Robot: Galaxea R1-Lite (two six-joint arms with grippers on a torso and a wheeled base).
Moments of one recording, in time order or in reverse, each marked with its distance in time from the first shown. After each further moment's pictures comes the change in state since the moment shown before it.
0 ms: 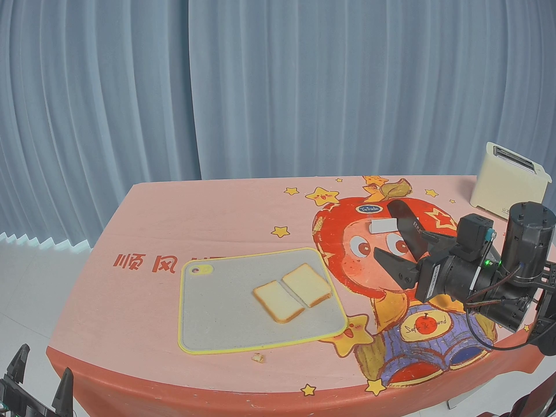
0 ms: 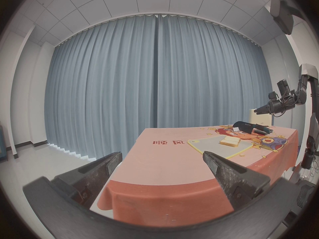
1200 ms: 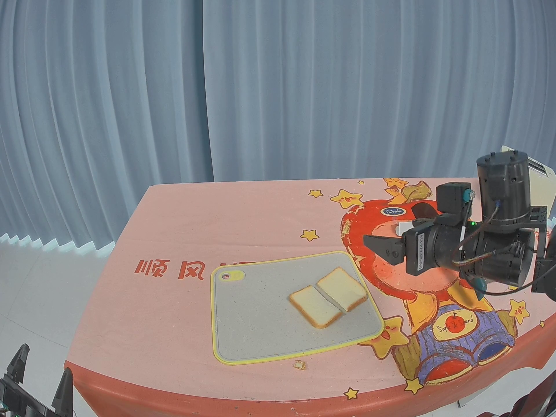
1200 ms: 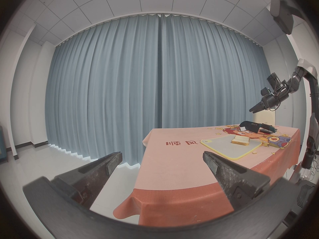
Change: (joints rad) left arm 0.000 0.000 0.000 0.000 0.000 0.002; right arm -0.033 0.048 -0.353 0.504 0.039 -0.007
